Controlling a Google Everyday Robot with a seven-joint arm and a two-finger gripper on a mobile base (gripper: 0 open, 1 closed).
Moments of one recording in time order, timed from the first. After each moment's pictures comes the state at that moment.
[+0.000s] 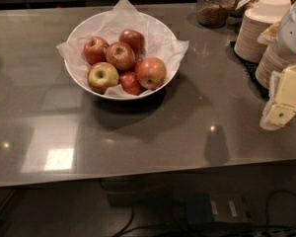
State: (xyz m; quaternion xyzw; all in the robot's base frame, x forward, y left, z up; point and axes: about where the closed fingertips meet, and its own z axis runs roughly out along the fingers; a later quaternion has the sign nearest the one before) arm 0.438 -0.217 0.976 -0.60 0.78 -0.03 0.16
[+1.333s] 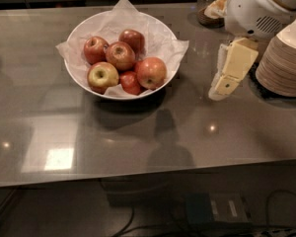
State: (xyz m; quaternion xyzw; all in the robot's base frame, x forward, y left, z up) arm 0.493 -0.127 0.999 -0.67 0.70 0.01 0.26
